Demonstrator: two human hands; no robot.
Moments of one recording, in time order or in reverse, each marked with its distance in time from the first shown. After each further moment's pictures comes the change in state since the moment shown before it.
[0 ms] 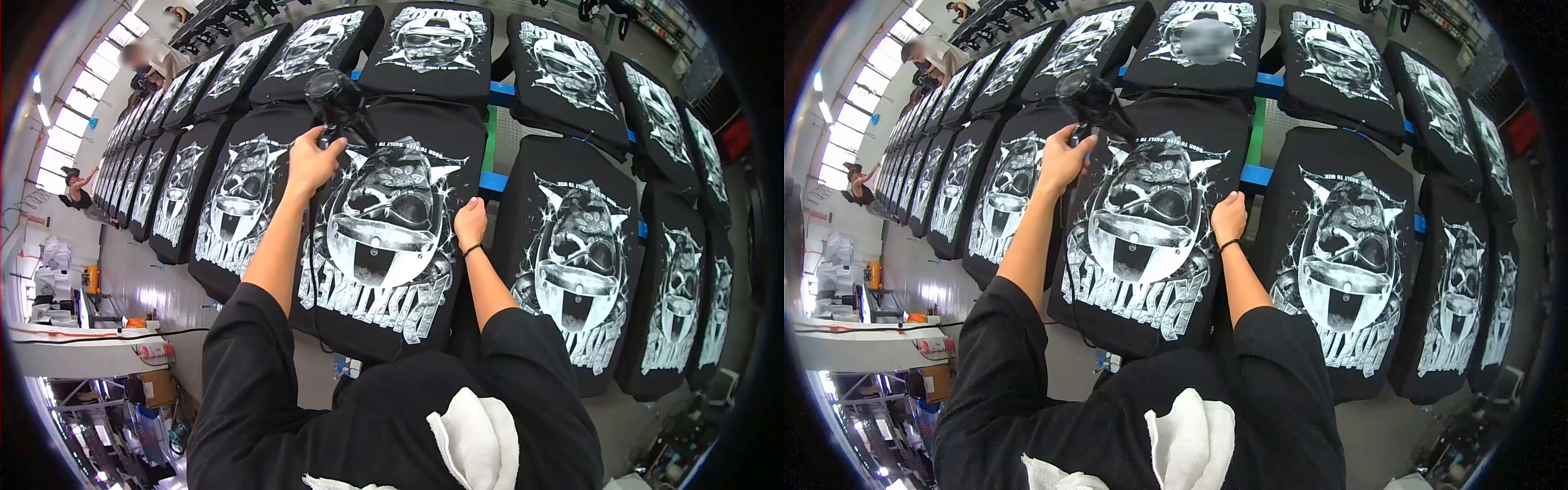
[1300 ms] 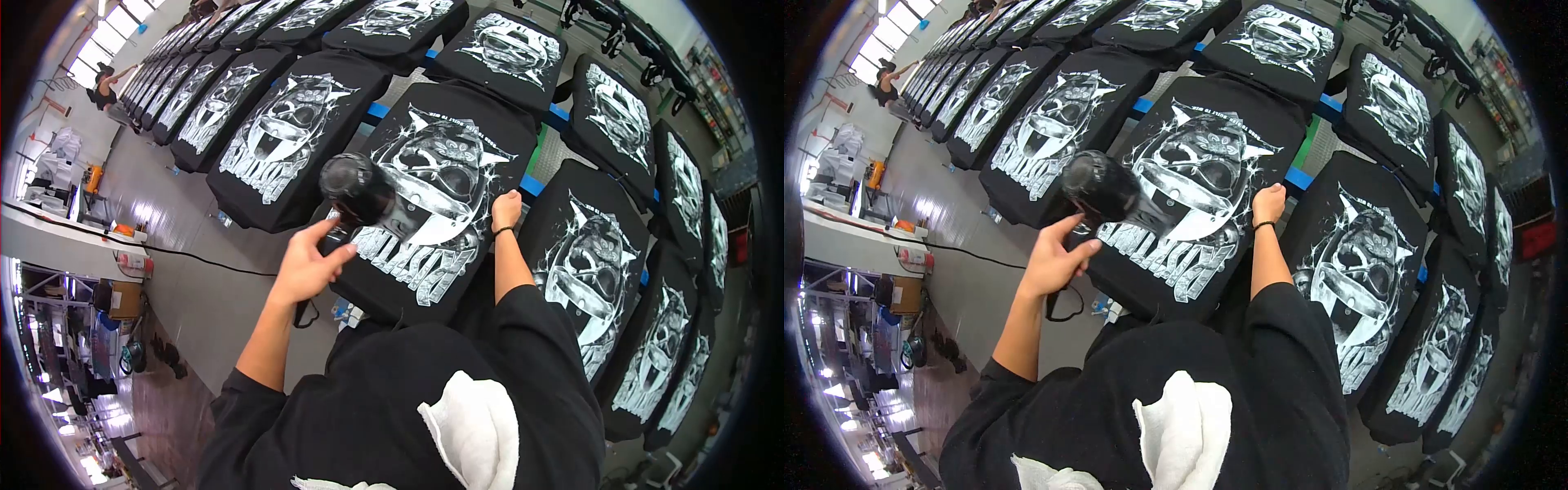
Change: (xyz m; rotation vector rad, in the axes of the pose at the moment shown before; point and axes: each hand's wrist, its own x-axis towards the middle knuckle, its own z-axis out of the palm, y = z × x) left_hand -0.282 -0.004 -0.087 -0.310 -0.096 -0.325; right_hand 0.004 0.004 0.006 -0.060 0.036 -0.071
